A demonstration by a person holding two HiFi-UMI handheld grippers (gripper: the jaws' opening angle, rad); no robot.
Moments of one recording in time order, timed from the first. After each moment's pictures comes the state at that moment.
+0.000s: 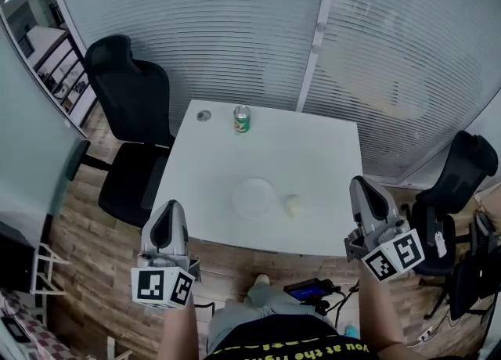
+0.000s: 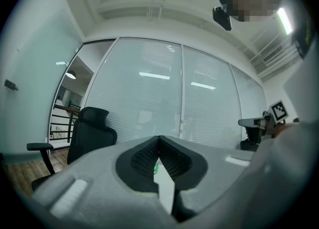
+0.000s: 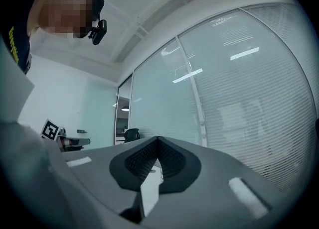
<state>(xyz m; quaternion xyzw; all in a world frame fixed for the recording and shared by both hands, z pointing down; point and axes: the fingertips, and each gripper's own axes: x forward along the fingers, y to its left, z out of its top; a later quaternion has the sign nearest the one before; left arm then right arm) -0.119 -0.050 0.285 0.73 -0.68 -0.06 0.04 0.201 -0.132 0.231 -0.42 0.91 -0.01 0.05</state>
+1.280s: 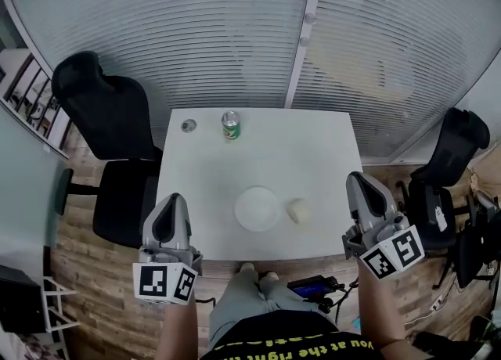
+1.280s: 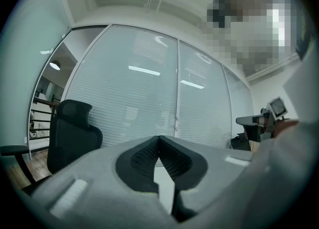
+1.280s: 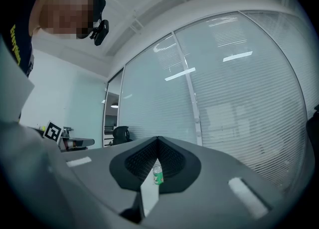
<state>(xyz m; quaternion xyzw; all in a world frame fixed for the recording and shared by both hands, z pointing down) -0.148 -0.149 0.295 0.79 -0.61 -0.05 0.05 0.160 -0.175 0.240 -0.48 0.88 -0.02 0.04</state>
